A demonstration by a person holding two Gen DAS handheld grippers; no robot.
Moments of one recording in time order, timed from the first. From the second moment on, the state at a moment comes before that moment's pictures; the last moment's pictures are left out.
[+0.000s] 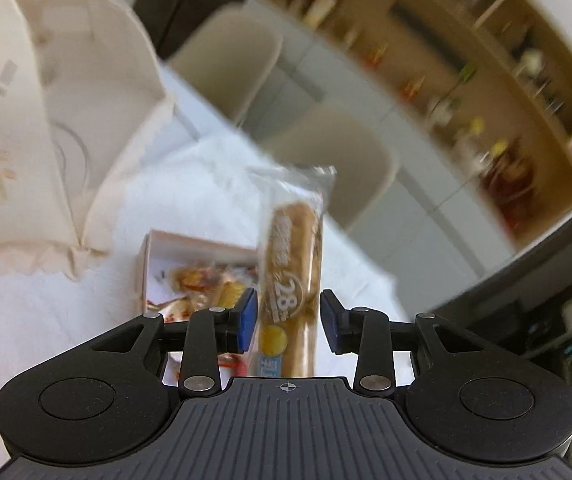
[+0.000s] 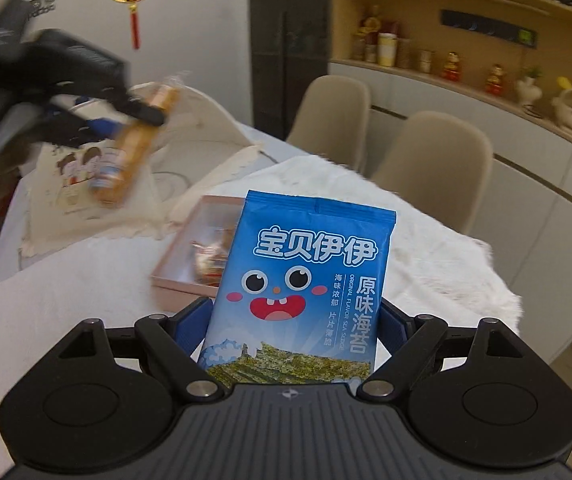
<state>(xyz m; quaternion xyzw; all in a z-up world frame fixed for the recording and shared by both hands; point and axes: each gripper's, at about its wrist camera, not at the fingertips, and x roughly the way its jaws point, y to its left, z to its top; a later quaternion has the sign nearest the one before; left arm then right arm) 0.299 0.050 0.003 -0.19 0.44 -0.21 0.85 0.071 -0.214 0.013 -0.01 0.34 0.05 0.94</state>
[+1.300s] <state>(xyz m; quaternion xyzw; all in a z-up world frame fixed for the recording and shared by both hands) 0.105 0.069 -0.013 -0.10 0.39 -0.12 0.91 0.206 -0.181 0.026 0.05 0.41 0.11 0.90</state>
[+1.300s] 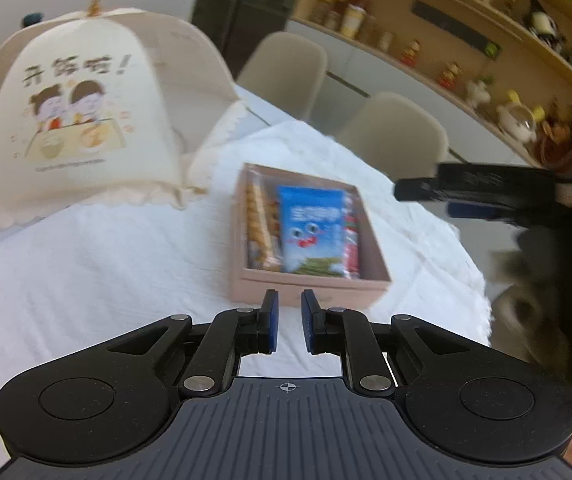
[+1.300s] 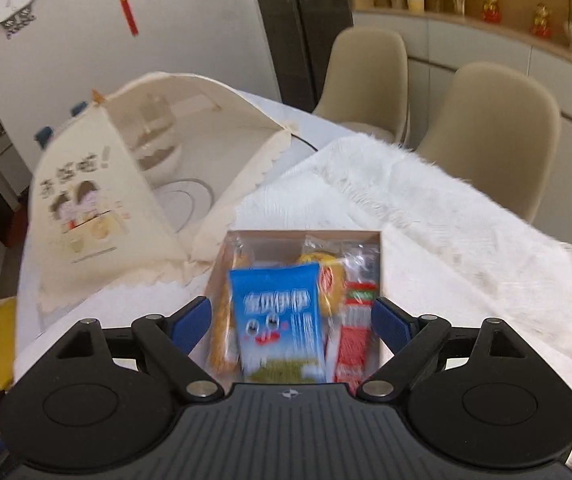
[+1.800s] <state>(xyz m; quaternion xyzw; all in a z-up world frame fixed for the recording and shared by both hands) 0.093 0.003 -0.016 -0.02 0.42 -0.15 0.89 0.101 -0.199 0.008 0.03 0.46 0.06 0.88</state>
